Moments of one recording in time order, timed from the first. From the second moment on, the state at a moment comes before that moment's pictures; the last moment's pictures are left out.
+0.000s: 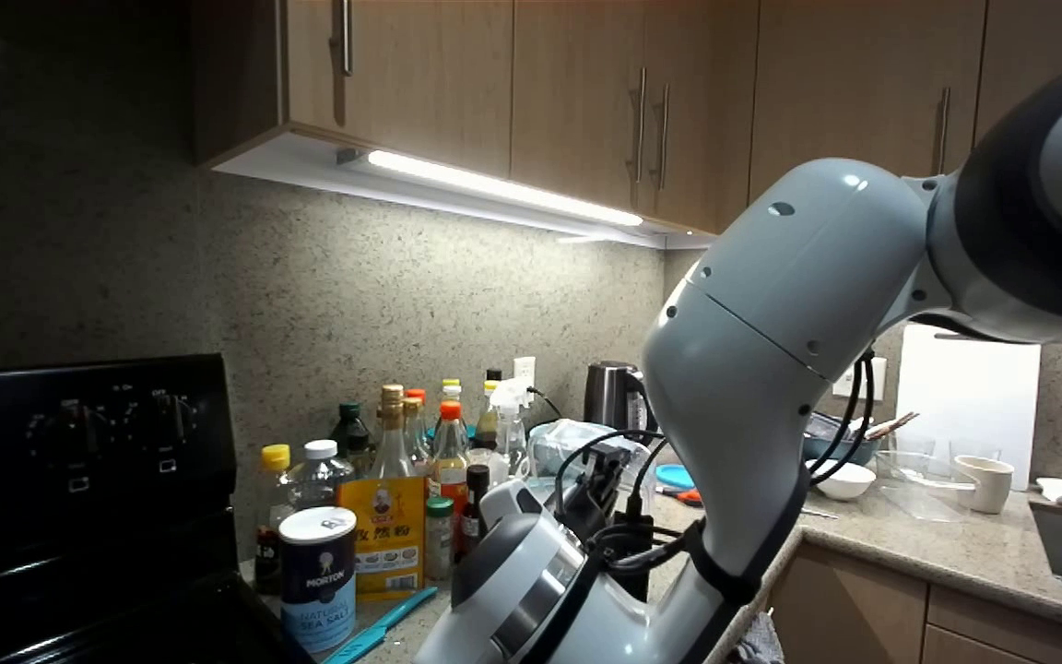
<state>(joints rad) 0.41 0.86 0.19 -1.68 -1.82 1.16 1.10</state>
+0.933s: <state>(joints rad) 0.40 0.84 0.22 -1.66 -1.82 1.27 1.10</state>
